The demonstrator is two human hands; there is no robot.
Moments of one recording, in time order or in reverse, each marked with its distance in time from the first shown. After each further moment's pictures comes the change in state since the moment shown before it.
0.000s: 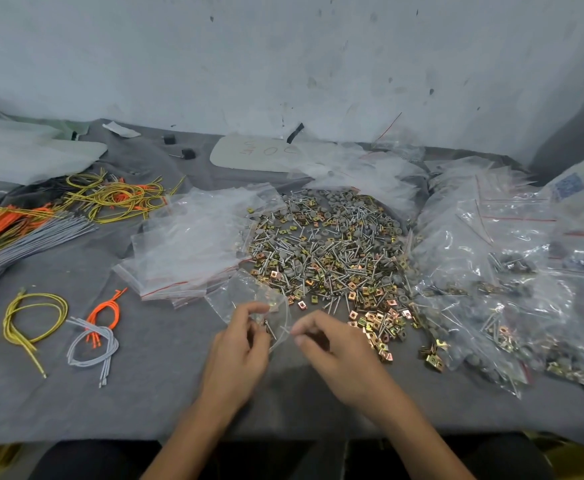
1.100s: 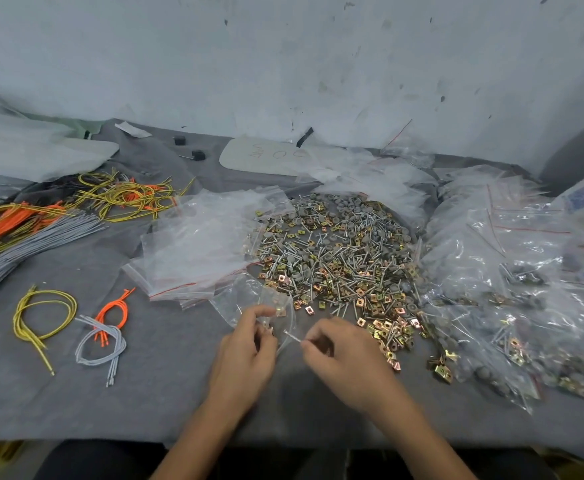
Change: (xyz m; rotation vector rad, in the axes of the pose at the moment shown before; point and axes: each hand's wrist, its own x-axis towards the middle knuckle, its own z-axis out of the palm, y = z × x) left_hand 0.001 0.004 -0.001 0.012 -0.003 -0.052; right_hand 0.007 -0.002 -0.001 -0.231 -0.003 0.062
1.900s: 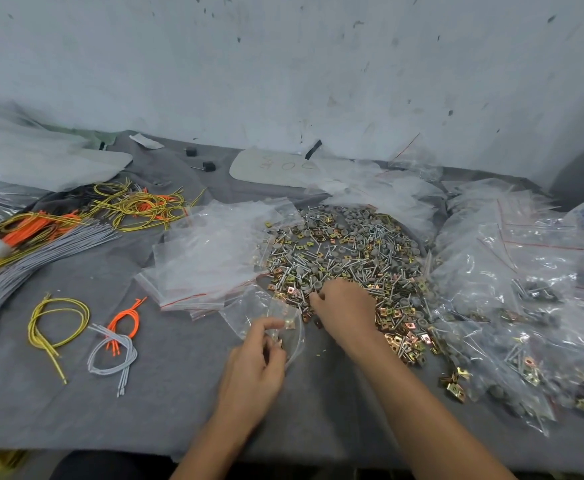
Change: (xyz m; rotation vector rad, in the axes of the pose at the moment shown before) left_hand 0.000 0.000 0.001 -0.036 0.018 -0.038; right_hand 0.113 0.016 0.016 -0.515 0.135 0.193
